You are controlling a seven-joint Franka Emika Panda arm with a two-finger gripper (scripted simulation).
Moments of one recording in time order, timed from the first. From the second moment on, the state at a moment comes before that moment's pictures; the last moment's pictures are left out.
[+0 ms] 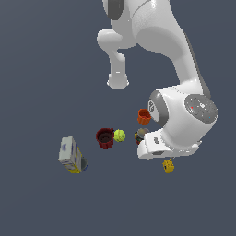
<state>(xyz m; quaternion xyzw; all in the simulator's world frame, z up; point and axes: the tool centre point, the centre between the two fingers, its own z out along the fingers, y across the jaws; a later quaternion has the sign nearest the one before) 0.126 0.171 0.137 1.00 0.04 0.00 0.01</state>
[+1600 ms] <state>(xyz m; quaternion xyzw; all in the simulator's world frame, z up) 0.129 0.239 0.022 1.00 0.06 0.00 0.00</state>
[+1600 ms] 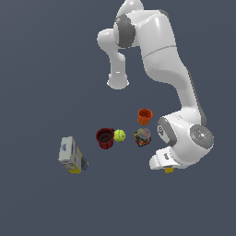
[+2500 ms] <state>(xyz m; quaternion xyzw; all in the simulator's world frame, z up) 0.128 0.238 0.023 1.00 0.06 0.00 0.00</state>
